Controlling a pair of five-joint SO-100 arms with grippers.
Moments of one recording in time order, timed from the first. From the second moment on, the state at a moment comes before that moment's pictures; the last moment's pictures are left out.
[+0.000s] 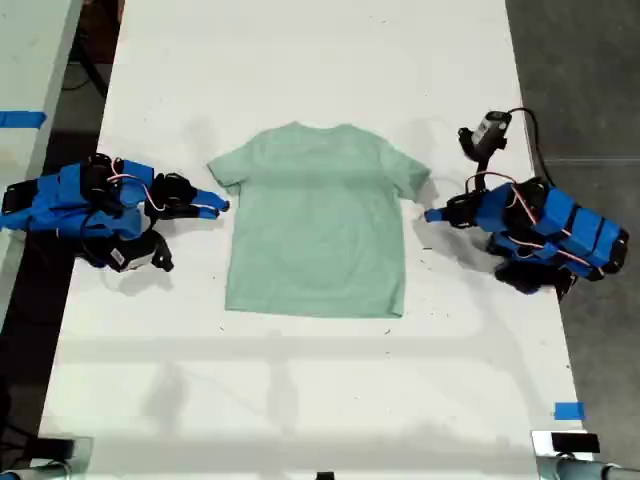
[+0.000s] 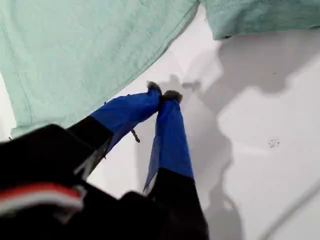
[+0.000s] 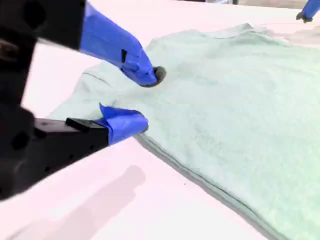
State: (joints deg) arm 0 -16.9 202.3 183.7 61.5 -3.3; arm 1 29.4 200.0 172.9 77.3 -46.5
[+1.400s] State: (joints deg) arm 0 -12.7 202.4 183.7 61.7 -5.1; arm 1 42.8 149.3 127.8 87.5 -46.2
